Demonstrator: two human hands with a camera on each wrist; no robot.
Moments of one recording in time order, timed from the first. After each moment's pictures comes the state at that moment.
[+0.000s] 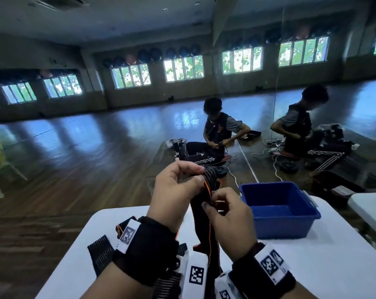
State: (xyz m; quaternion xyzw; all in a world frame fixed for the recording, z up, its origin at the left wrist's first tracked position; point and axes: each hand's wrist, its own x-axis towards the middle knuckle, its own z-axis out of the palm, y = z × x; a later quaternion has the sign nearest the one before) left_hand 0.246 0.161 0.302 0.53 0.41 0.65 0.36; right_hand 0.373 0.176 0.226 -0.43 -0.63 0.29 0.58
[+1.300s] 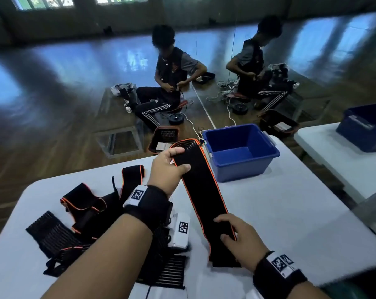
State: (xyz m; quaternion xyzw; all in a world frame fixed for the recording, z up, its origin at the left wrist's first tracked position) left_hand 0.256 0.275 0.148 0.48 0.52 0.50 0.50; right_hand 0.464 0.143 0.044 -0.60 -0.64 0.39 0.27
